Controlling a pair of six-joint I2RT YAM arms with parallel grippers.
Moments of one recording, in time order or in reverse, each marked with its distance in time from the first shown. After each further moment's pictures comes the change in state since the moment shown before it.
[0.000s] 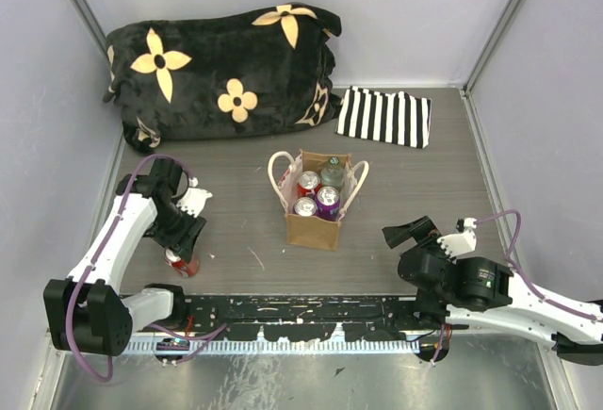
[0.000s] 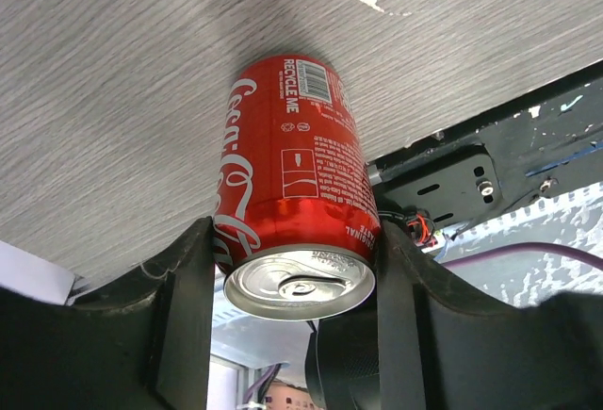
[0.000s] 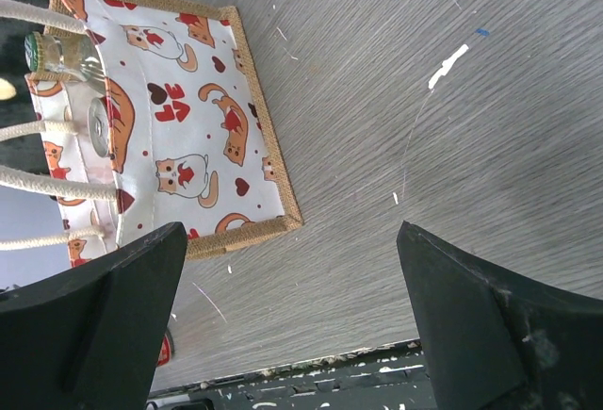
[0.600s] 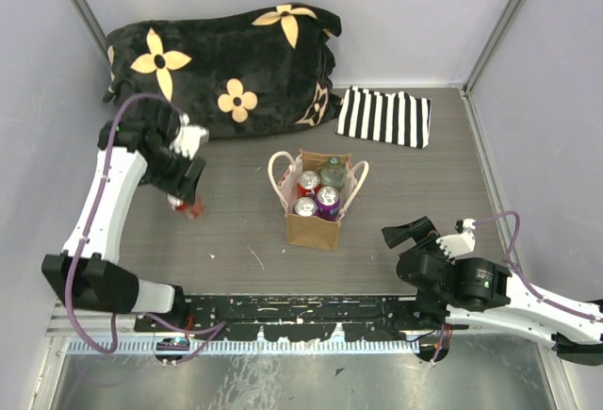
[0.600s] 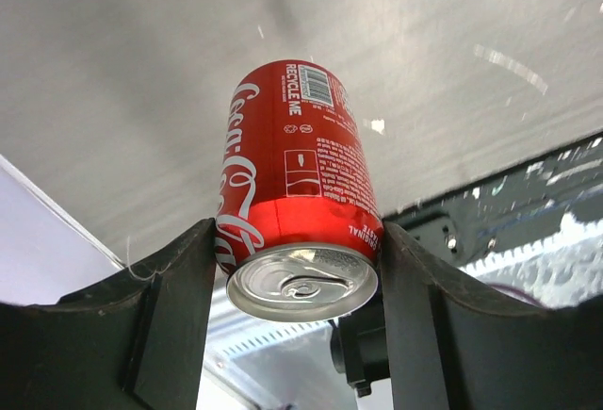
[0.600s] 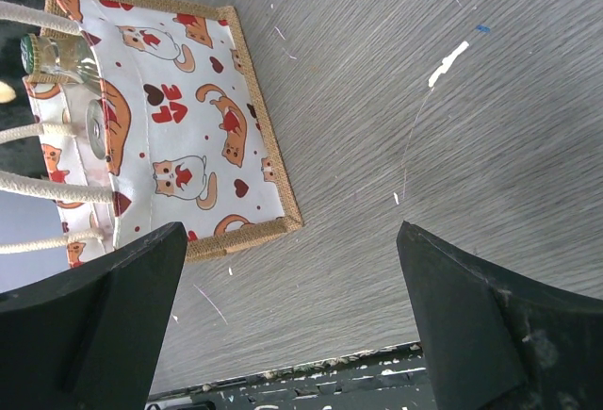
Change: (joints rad) left arm 0.000 0.162 0.464 -0.105 0.033 -0.051; right arm 0.000 -0.004 -0.018 0.014 0.000 0.016
